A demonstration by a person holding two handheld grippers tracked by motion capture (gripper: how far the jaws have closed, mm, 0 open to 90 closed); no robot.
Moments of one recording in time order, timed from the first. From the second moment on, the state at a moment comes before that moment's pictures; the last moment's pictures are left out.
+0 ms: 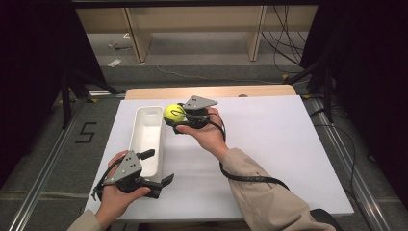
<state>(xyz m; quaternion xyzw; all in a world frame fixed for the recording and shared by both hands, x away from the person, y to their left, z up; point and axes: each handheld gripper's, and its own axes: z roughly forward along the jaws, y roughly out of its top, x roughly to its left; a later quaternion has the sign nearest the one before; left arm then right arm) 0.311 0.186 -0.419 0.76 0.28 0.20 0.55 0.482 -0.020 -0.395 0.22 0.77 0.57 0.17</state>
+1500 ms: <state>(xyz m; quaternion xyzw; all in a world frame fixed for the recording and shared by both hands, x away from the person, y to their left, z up) 0.311 0.186 -0.418 0.76 0.28 0.20 0.55 0.481 0.016 -0.393 0.20 0.78 0.57 0.16</state>
